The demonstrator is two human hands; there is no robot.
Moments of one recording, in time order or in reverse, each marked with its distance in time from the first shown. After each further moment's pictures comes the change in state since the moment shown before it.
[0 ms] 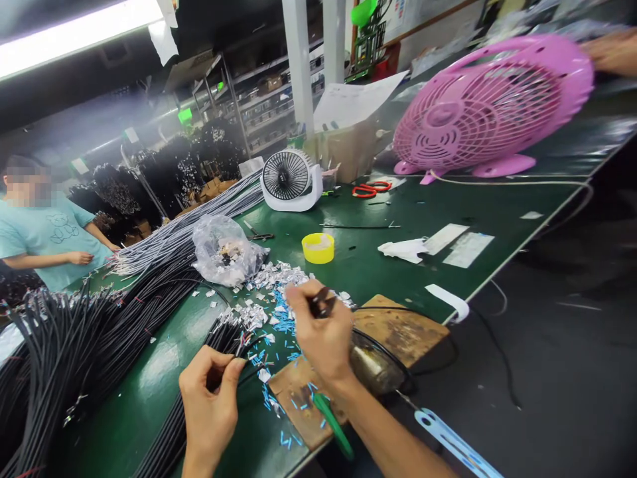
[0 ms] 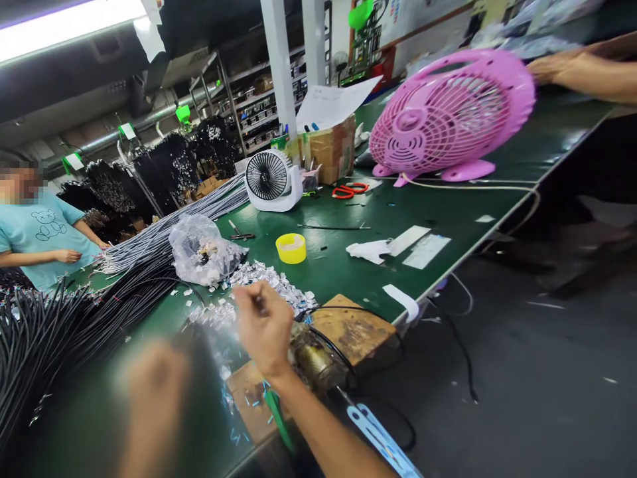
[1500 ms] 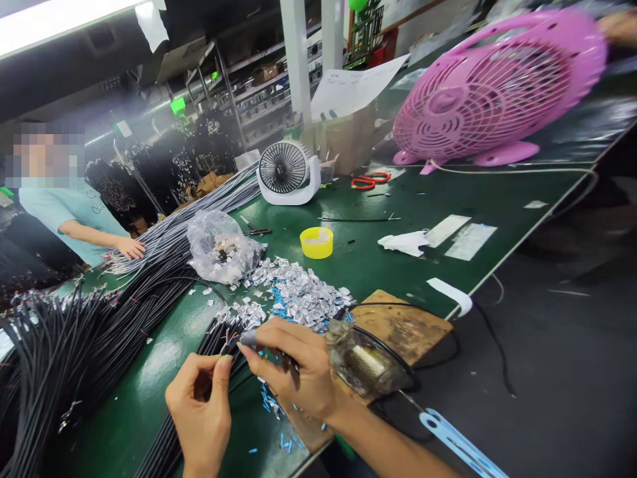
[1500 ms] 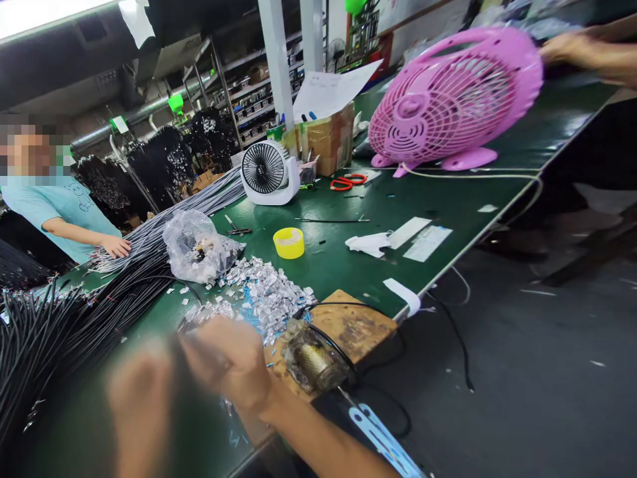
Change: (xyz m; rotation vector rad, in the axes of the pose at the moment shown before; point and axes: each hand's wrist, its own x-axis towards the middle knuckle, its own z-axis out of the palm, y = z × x) left_hand -0.006 -0.002 -0.002 -0.077 0.036 -0.244; right_hand -0.014 -0.010 -0.001 0.068 -0.331 -0.271
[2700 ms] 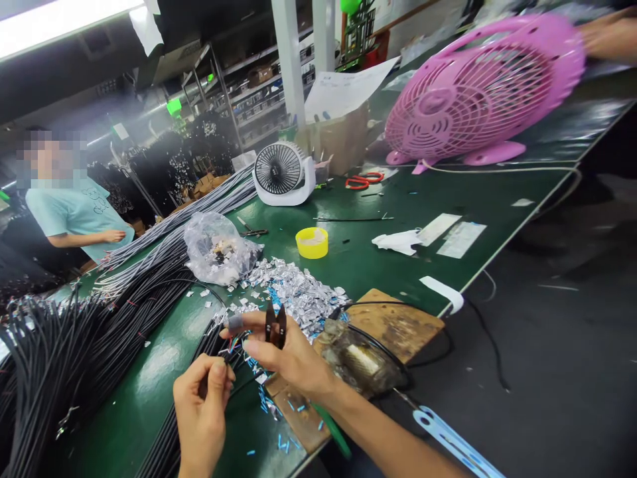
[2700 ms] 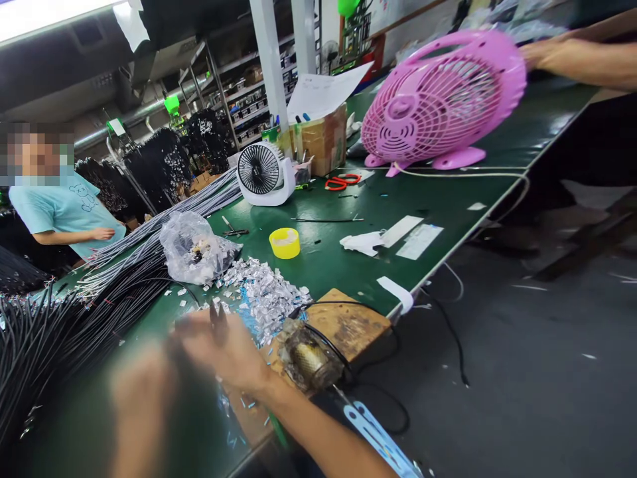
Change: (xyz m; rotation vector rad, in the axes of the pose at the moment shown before) left_hand 0.000 -0.006 0.000 -0.123 -0.220 -0.006; right_hand 0.014 0.003 -0.002 0.579 -0.287 0.663
